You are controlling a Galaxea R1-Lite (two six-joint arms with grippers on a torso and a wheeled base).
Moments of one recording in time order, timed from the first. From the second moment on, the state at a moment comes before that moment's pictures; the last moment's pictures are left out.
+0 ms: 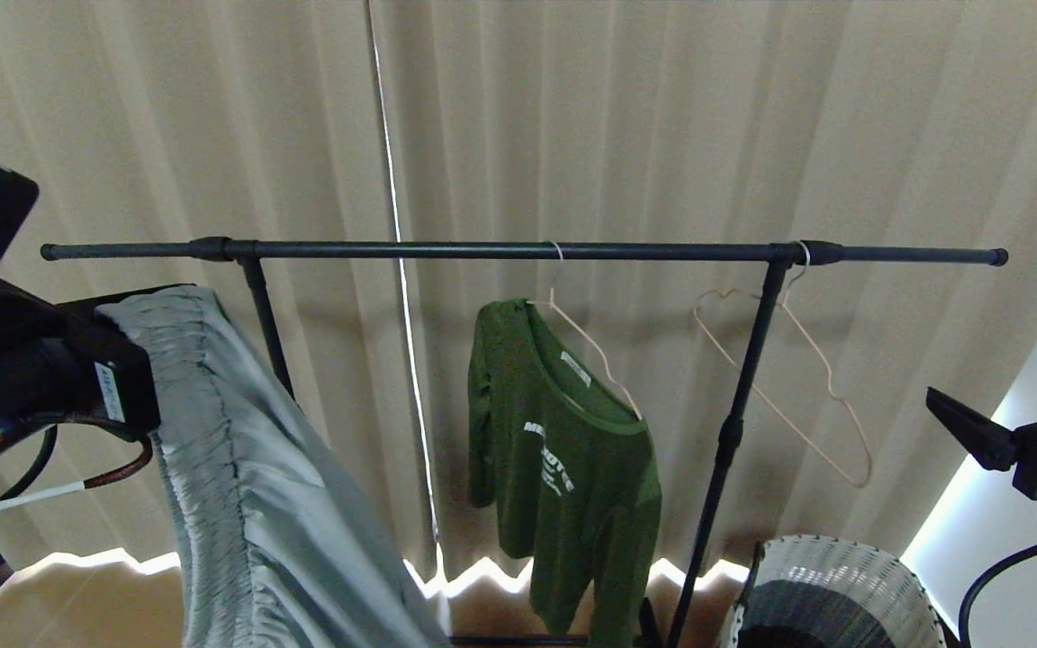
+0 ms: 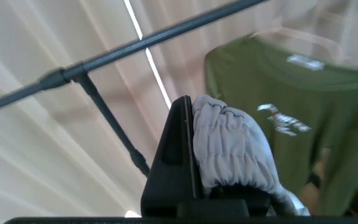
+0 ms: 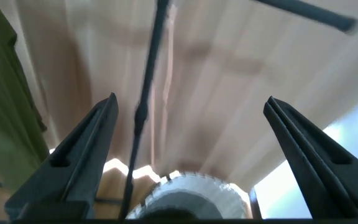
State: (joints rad) left arm -0.33 1.16 -0.69 -0.39 0.07 0.30; right arm -0.08 1.23 -0.33 -0.74 0.07 -0.20
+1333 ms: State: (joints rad) left arm -0.38 1.15 -0.59 -0.45 0.07 0.30; right arm -0.07 1.35 -0.65 -0.10 0.08 -0.11
